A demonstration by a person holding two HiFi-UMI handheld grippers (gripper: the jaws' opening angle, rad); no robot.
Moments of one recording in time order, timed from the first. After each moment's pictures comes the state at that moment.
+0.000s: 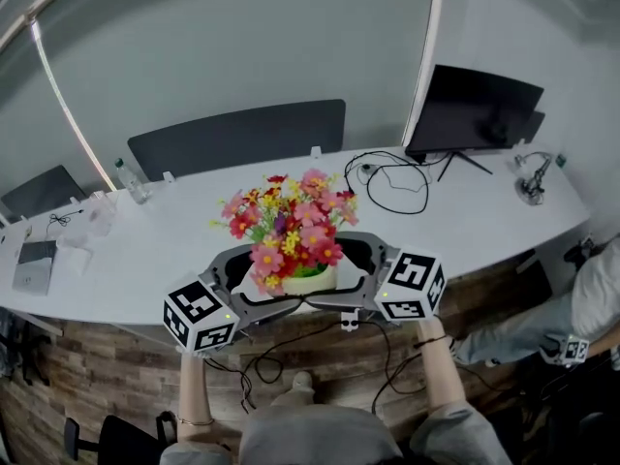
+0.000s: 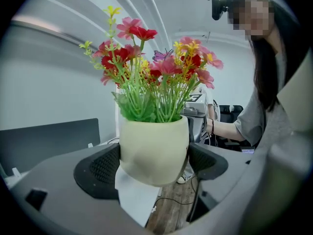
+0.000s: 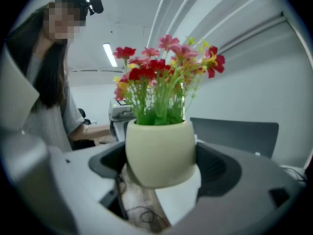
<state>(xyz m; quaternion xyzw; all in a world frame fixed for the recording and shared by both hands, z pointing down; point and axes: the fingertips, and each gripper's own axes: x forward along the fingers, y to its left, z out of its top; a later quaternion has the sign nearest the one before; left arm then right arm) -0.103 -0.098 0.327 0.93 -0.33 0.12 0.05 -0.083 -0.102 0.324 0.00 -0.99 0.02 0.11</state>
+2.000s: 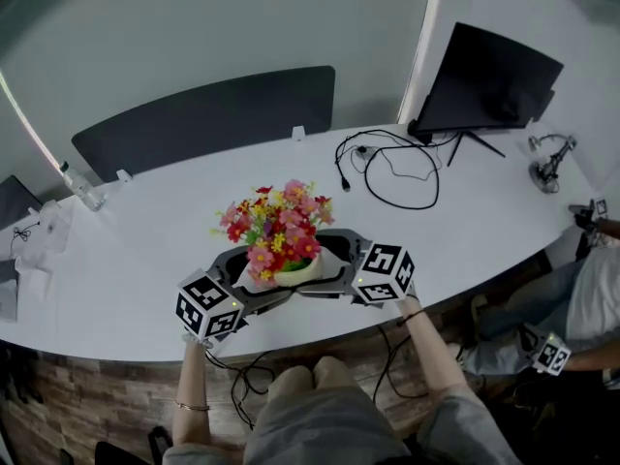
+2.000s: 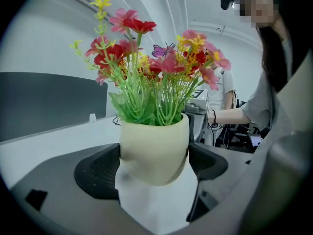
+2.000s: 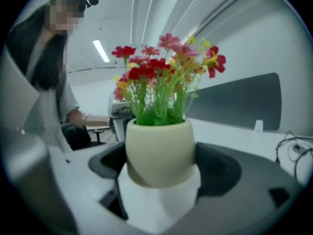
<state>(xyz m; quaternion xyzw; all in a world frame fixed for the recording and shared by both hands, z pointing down) -0.131 -0.262 0.521 0.92 -0.33 0.15 0.12 -0.111 -0.267 0.518 -0.01 -0.99 0.06 0.15</state>
